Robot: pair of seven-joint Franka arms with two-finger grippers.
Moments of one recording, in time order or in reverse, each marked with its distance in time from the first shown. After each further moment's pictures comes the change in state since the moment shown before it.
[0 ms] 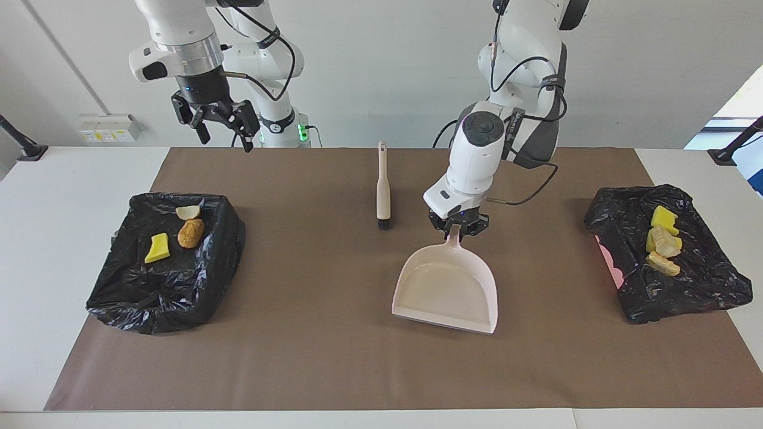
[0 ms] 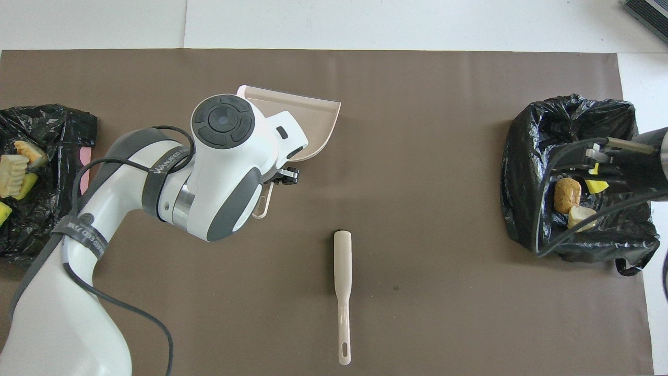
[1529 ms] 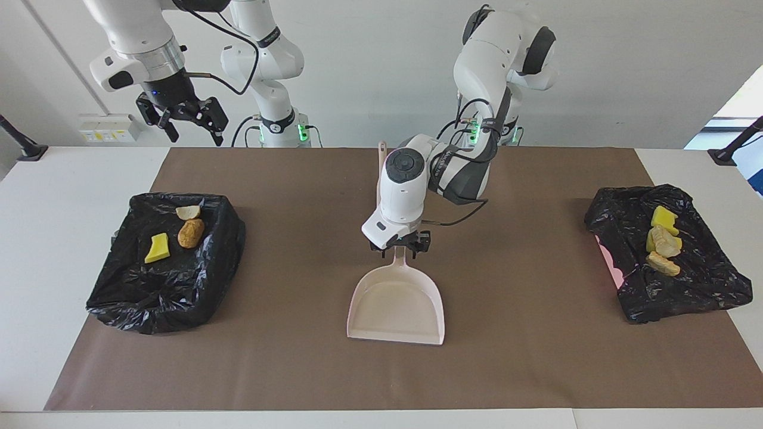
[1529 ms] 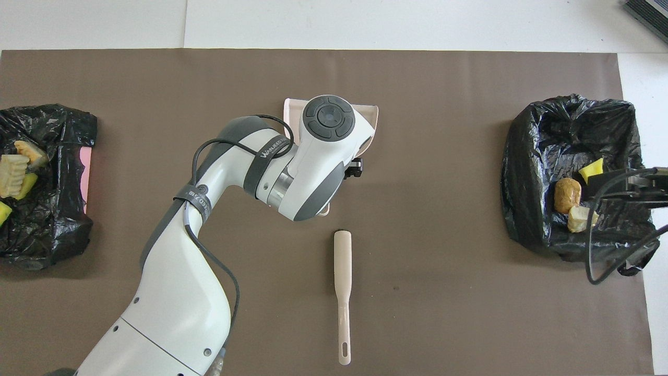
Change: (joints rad) left arm -0.139 0.296 0.023 0.333 -0.002 -0.053 -0.283; right arm 0.013 -0.033 -0.092 -0.059 0.000 -0.050 -0.238
